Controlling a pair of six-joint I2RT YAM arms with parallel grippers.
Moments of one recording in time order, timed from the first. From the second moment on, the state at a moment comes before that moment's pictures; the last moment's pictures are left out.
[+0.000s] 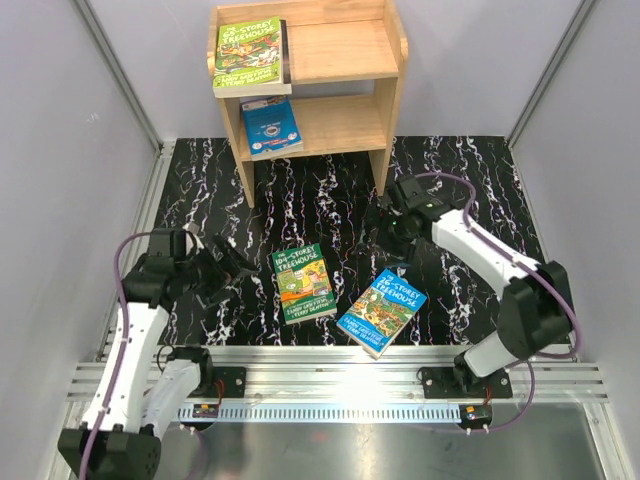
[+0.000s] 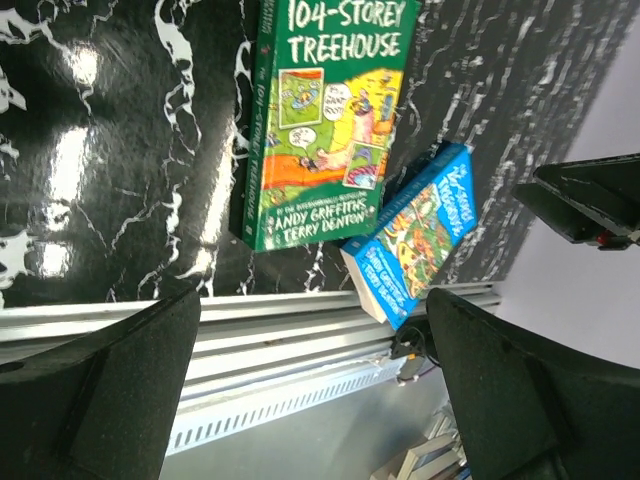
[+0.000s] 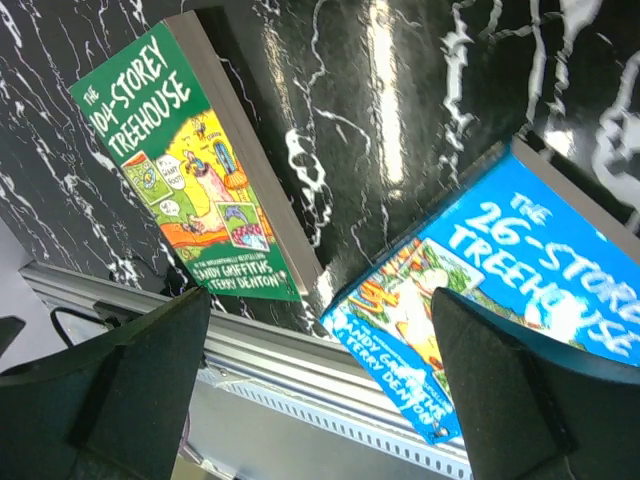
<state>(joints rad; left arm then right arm) -0.05 0.78 0.81 -0.95 0.43 -0.76 0.48 1.52 1.19 -0.75 -0.22 0.78</state>
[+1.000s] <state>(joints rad) -0.34 1.53 0.65 -0.08 0.52 -0.90 0.61 2.03 1.33 -0.45 -0.55 0.74</state>
